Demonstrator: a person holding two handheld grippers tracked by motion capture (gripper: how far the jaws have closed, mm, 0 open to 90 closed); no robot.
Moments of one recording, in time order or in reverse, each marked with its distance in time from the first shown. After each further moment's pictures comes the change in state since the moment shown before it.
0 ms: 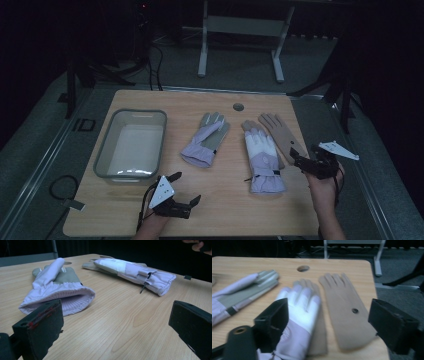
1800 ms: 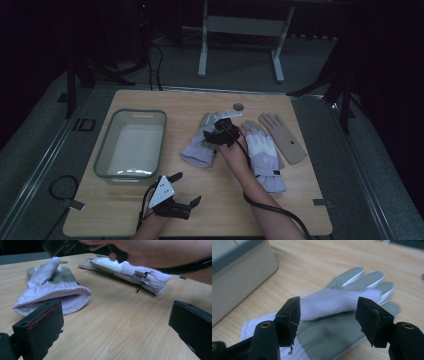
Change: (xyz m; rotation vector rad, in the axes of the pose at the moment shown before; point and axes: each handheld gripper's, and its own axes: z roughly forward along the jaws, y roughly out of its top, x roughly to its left) left arm 0.001 0.000 0.000 0.007 -0.032 0.000; right arm 0.207 0.038 0.182 0.256 0.279 -0.213
